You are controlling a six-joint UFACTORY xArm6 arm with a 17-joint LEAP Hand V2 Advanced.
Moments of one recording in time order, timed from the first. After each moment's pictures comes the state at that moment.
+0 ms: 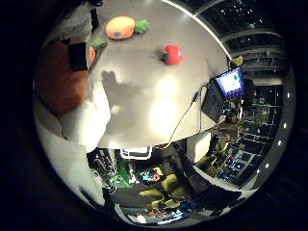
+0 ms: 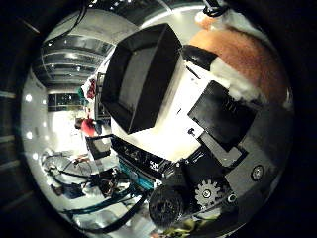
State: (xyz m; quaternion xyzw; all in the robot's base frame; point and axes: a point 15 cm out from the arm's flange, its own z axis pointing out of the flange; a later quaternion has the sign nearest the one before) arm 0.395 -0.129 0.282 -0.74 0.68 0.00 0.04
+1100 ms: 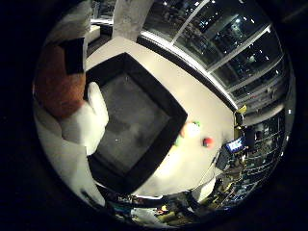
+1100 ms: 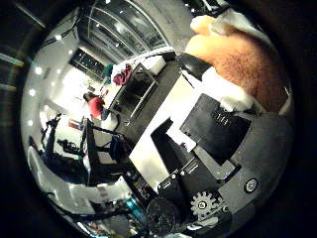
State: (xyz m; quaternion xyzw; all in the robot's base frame) arm 0.549 0.241 0.270 -0.83 0.52 -0.08 0.18
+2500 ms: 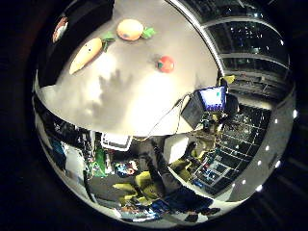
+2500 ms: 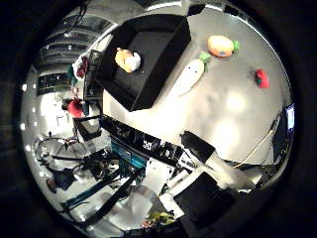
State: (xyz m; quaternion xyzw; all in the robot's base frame) arm 0.367 -0.128 0.237 -0.80 0.60 -0.01 -0.06
